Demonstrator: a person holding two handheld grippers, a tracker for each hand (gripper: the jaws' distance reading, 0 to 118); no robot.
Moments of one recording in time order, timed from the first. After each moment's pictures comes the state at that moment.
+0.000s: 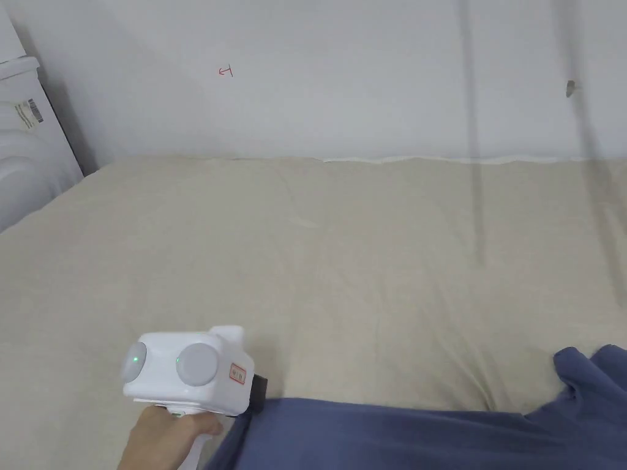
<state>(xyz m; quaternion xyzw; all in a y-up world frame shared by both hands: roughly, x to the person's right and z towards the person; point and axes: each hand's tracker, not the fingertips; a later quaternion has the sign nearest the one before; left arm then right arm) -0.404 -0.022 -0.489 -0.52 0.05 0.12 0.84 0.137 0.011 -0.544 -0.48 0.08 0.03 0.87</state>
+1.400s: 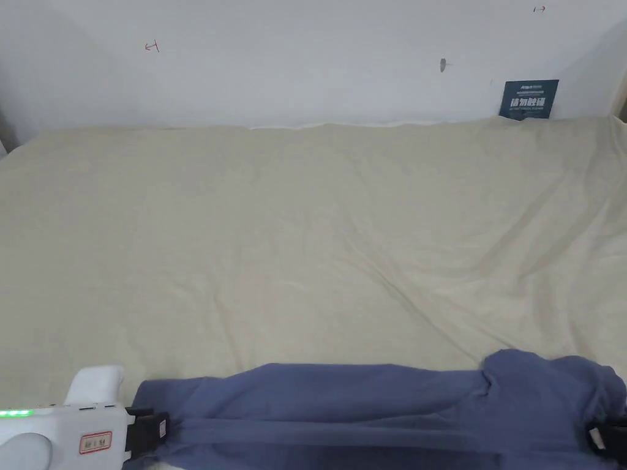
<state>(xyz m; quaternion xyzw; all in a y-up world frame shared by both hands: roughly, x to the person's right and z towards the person) -0.397 -0.012 -0.199 -0.46 0.00 0.09 0.88 0.193 -0.002 -0.251 -0.47 0.14 -0.01 0.87</state>
